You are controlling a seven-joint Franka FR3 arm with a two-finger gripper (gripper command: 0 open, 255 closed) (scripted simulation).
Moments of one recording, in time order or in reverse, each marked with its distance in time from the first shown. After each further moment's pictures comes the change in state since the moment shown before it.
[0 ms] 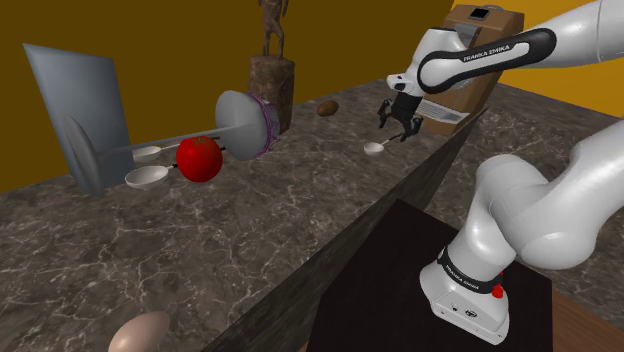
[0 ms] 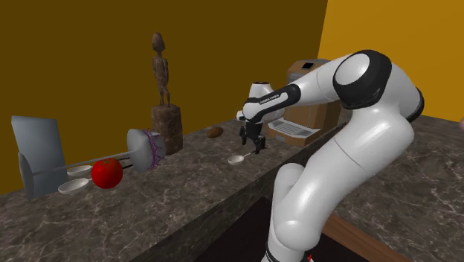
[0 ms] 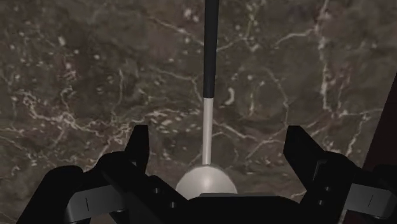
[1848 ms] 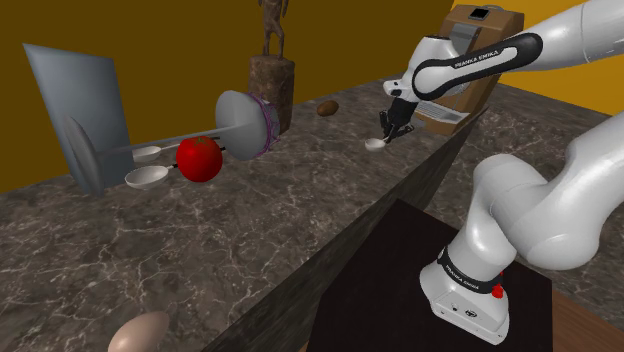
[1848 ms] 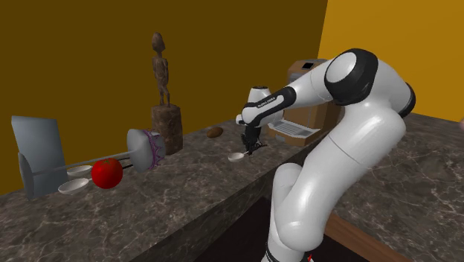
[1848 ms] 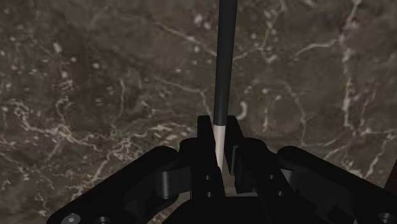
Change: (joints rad) arm 0.073 0.049 -0.091 -0.001 0.007 0.071 -0.026
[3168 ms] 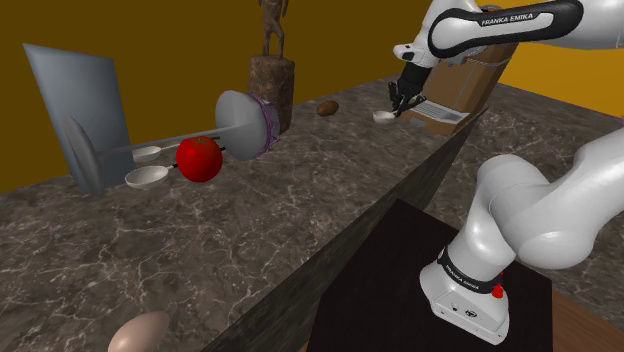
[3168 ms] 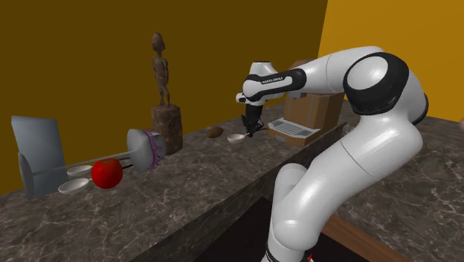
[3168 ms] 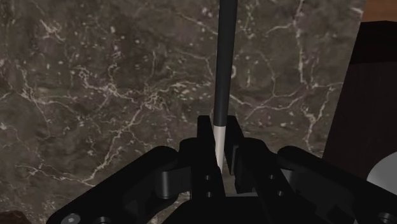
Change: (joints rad) arm -0.108 -0.118 0.239 0.146 0.047 -0.297 0.011
